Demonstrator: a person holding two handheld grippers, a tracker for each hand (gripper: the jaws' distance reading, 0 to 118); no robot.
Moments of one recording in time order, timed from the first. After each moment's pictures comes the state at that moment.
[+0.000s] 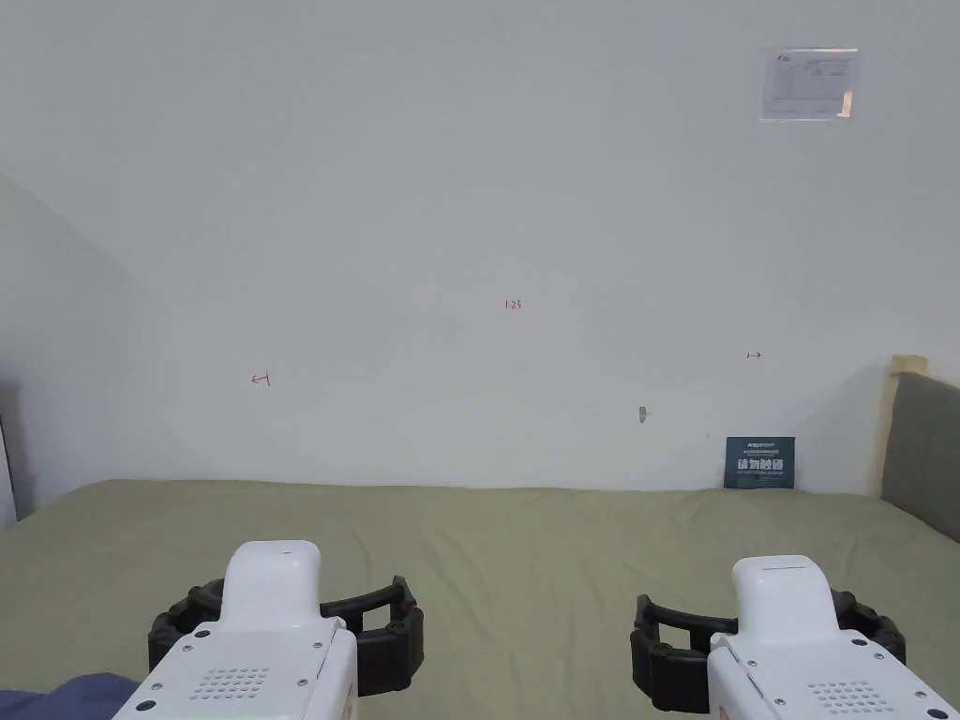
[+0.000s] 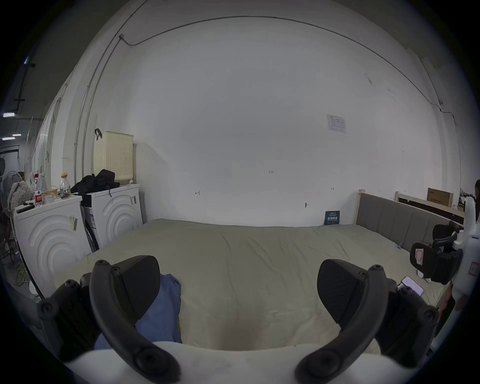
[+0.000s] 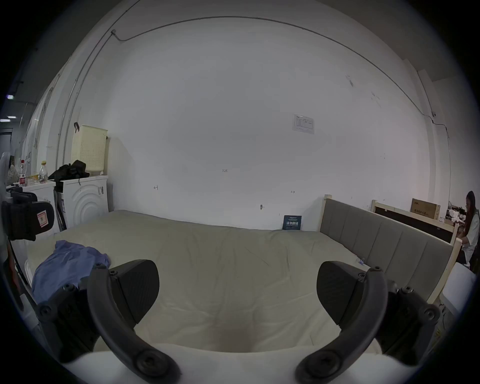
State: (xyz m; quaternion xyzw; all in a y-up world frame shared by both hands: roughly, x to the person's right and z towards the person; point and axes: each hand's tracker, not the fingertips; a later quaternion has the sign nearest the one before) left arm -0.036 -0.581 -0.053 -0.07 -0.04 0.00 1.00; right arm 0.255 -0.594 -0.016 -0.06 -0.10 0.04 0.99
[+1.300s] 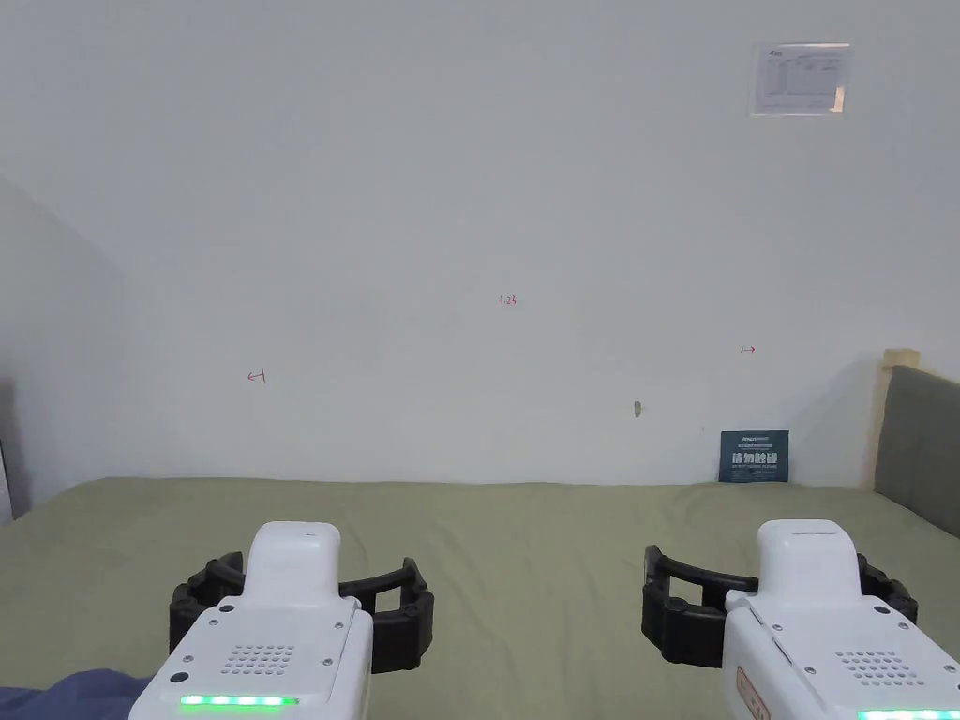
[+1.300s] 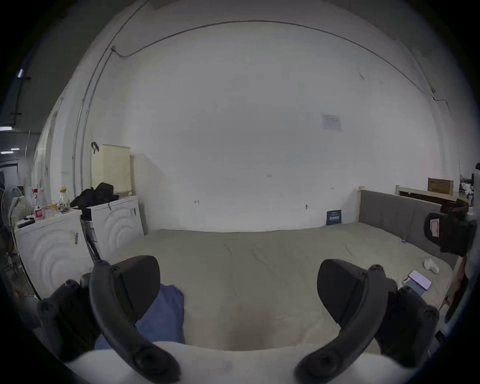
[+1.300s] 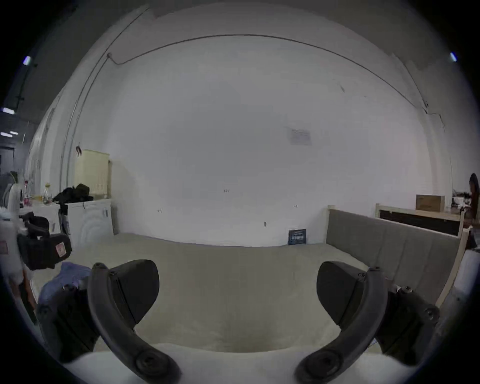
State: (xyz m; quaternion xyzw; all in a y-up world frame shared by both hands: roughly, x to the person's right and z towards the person) left arm -0.028 -0.584 -0.062 -0.05 -0.03 -0.03 1.00; right arm 0.266 -0.579 -0.010 0.00 -0.09 0.01 1.00
